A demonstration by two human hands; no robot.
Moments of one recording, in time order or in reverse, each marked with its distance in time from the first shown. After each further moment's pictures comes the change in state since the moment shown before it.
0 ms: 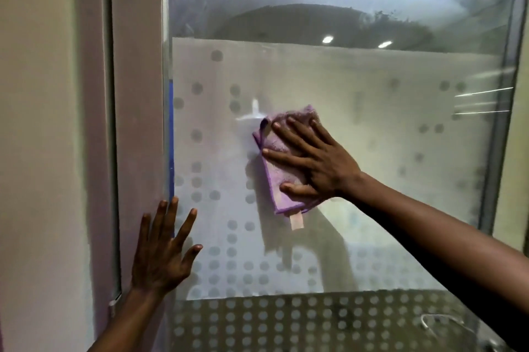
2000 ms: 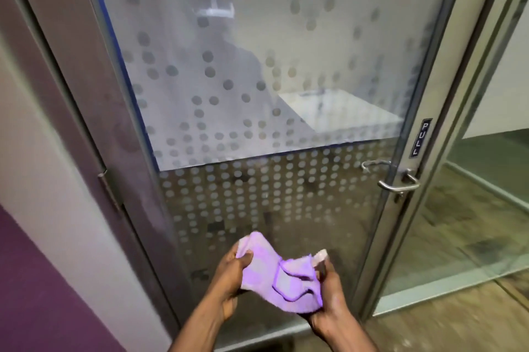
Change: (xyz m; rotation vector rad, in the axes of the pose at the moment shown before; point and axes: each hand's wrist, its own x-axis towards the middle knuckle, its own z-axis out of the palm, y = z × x) left_hand -0.227 0.219 -0.099 -1.441 -1.040 -1.270; right_hand -0.305 -0.404 -0.150 -1.847 -0.158 -2.323
